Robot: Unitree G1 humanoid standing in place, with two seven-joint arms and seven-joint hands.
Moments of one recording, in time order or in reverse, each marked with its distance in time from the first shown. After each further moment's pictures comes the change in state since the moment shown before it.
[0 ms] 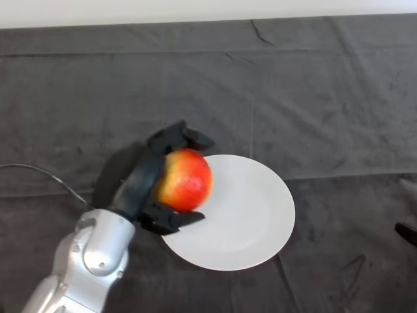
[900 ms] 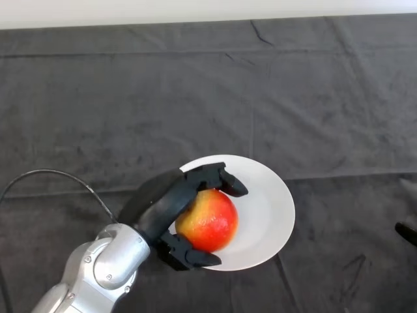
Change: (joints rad) left arm 0.011 0.047 -0.043 0.000 -0.042 0.006 -0.222; right arm 0.000 0.000 0.000 0.000 0.000 0.000 0.000
